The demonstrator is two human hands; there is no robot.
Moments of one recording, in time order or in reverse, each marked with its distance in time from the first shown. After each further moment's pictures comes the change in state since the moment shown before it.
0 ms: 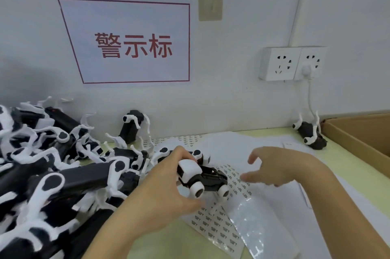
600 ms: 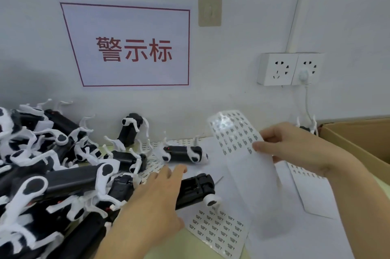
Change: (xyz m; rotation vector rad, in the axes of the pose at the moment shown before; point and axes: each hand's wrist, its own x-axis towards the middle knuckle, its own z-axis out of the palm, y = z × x) left_hand -0.004 -0.007 0.008 0.614 -0.076 -0.062; right_hand -0.026 0.015 -0.030 0.642 0.161 -0.343
